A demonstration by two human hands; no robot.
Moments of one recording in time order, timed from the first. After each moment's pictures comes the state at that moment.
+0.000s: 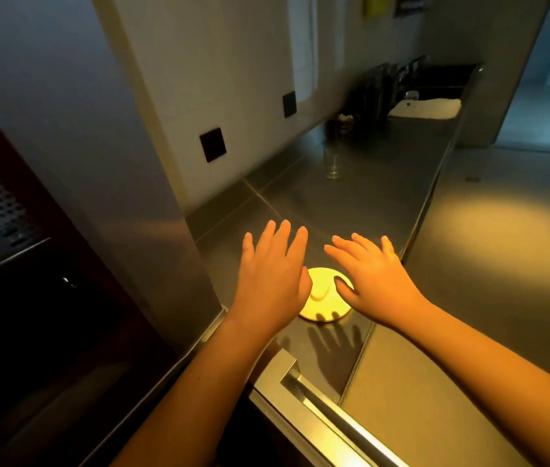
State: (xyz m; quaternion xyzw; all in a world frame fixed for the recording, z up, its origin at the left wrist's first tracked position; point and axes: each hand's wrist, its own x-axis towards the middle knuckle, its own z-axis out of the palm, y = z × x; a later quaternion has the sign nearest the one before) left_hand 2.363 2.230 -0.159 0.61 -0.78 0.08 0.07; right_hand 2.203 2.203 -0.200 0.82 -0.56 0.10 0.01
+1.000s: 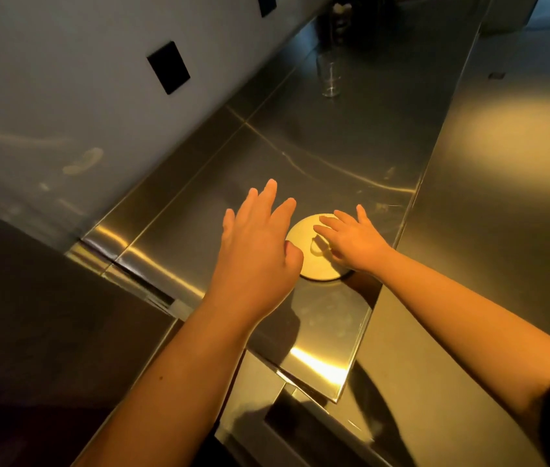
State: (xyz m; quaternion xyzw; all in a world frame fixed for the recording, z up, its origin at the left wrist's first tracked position) left_hand 2.357 2.190 -0.190 0.64 -0.76 -0.09 0.09; right_hand 2.201 2.081 -0.355 0.86 -0.51 -0.04 -0.01
